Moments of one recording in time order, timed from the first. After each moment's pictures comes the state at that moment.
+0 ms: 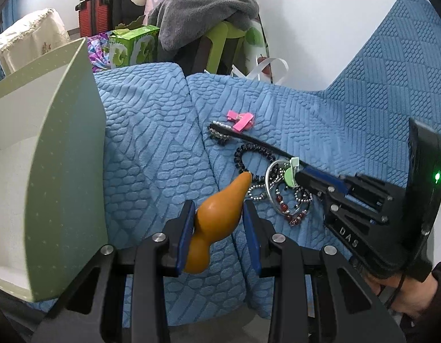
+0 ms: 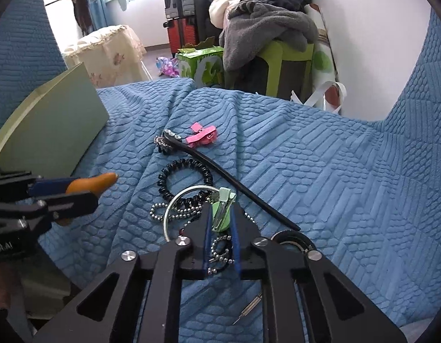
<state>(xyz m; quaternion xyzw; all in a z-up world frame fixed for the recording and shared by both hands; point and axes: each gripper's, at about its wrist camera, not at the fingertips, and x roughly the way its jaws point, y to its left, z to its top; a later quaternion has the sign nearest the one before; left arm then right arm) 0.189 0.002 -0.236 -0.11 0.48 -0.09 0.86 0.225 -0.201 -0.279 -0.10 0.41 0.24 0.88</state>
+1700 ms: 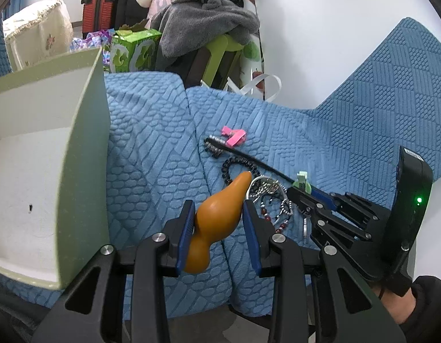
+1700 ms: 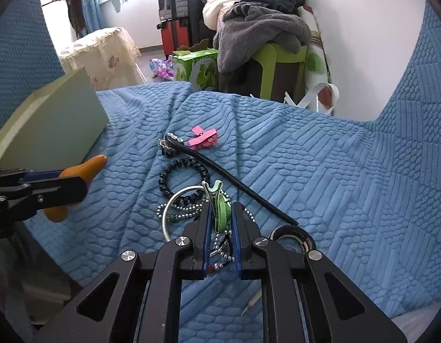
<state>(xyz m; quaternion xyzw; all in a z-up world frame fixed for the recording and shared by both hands) 0.182 0.014 -0.215 -0.16 0.46 -0.11 0.86 0.215 -0.199 -0.265 -0.10 0.41 0.21 0.88</state>
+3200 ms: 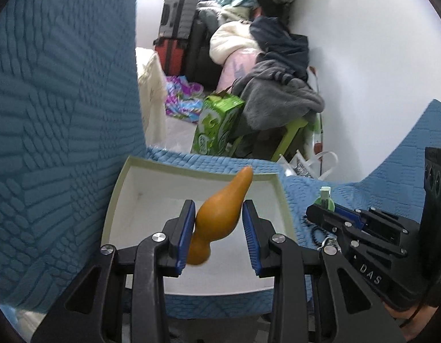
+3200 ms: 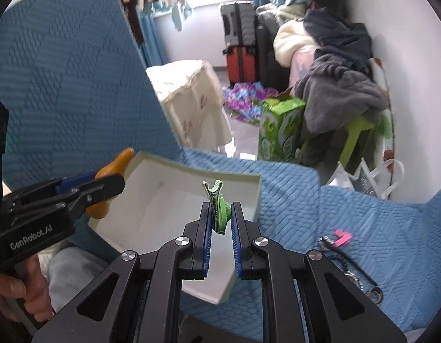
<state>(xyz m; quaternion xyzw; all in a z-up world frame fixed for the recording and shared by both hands) 0.133 0.205 -0.112 -0.16 0.39 0.04 0.91 0.167 0.004 -0.139 -0.10 0.38 0.34 0.86</state>
